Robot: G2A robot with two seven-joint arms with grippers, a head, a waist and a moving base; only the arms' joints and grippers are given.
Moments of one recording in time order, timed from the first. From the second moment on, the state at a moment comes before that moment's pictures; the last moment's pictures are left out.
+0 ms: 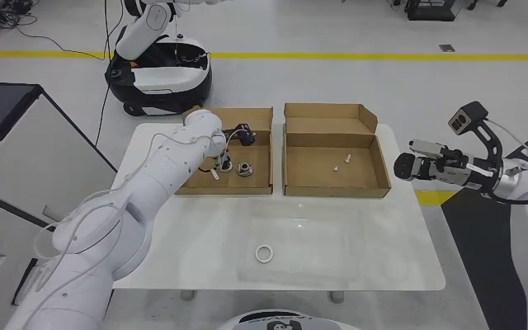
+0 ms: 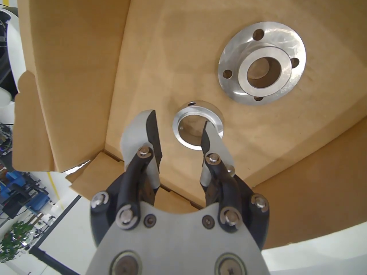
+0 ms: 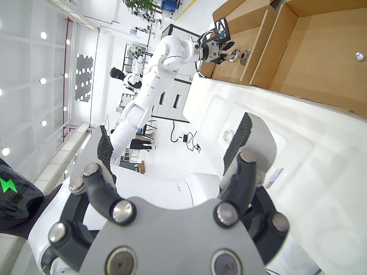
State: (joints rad) left arm 0.42 -1.38 -0.34 -0.67 0.96 -0.57 -0.96; right arm -1.51 -0.88 1.92 -1.84 0.46 0.20 1.33
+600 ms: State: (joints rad) left arm 0.34 -1.33 -0.43 -1.01 0.87 -0.59 -1.23; right arm -1.51 -0.88 1.92 -1.84 0.46 0.20 1.33
